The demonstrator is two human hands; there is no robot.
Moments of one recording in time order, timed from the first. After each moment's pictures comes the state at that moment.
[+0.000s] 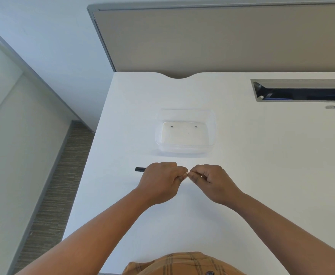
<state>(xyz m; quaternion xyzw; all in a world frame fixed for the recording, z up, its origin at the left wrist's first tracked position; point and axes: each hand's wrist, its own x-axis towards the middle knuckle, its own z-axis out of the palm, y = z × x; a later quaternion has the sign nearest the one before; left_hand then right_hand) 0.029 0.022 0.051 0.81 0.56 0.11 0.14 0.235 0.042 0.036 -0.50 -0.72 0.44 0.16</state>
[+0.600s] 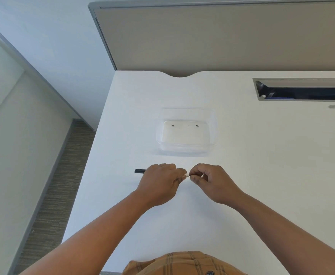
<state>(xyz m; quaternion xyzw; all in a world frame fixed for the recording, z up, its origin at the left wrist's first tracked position) 0.025 0.018 0.036 0.82 0.56 0.10 0.12 0.234 0.042 0.037 -0.52 -0.69 0.48 0.14</state>
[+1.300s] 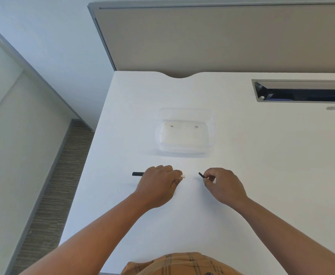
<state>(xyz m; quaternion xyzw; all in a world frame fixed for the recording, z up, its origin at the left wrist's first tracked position) 0.023 0.015 0.028 0.80 0.58 0.07 0.15 0.258 0.045 0.006 -0.65 -0.68 0.33 0.04</state>
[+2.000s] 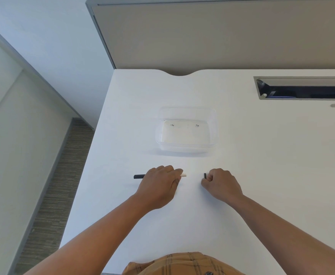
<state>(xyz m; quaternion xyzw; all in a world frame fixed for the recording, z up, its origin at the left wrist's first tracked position) 0.022 0.014 0.024 0.79 0.58 0.06 0.20 0.246 0.054 -0.011 -0.70 -0.63 0.35 -0.02</state>
